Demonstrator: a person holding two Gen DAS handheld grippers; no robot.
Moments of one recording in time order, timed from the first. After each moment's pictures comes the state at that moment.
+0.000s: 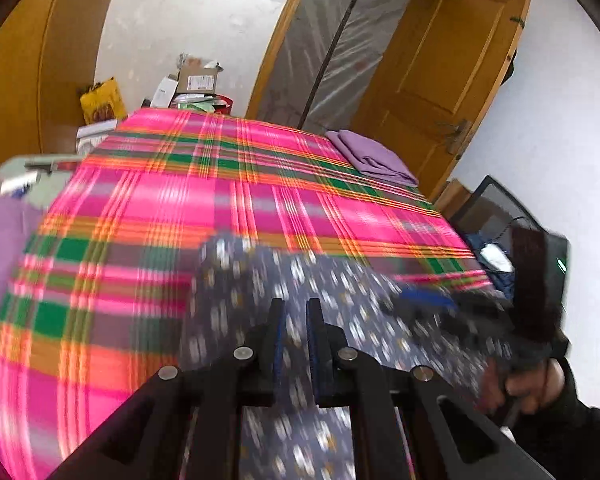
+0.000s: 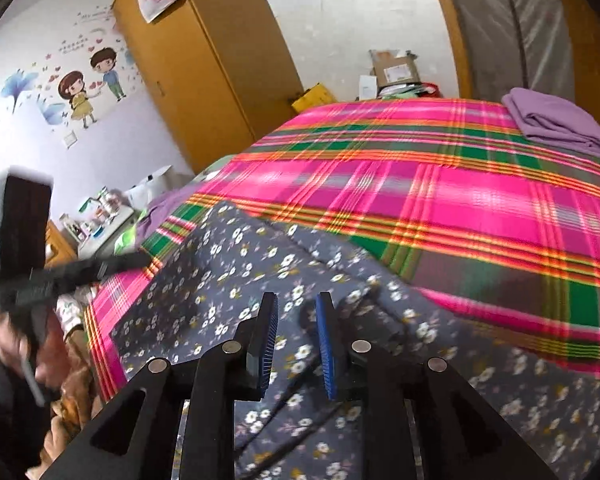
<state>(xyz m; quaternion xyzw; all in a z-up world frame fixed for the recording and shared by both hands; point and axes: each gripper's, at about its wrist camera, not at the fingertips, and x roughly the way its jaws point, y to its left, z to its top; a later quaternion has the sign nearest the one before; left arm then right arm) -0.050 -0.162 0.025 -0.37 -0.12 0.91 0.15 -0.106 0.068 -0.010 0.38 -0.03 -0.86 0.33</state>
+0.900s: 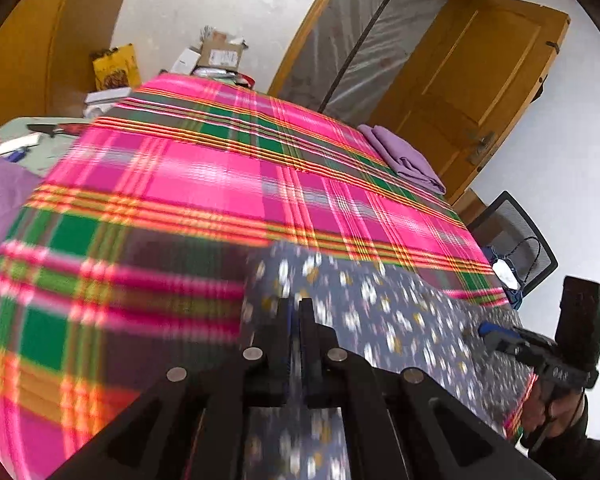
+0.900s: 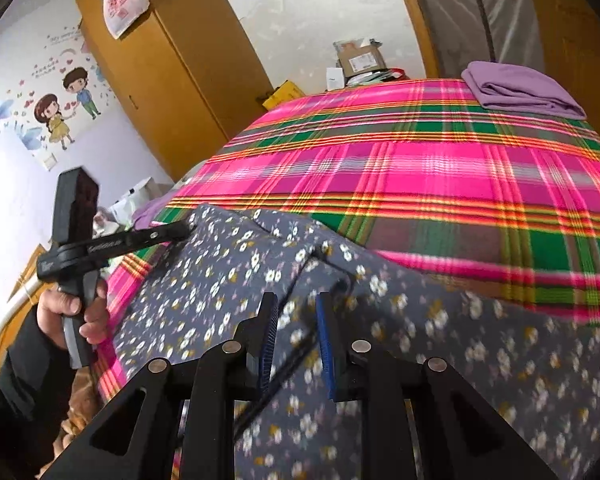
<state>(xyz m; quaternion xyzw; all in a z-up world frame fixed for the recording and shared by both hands) -0.072 -0.210 -0.017 -0.39 -0.18 0.89 0.14 -0.085 0.113 -0.012 0.39 -0.08 -0.86 0.30</state>
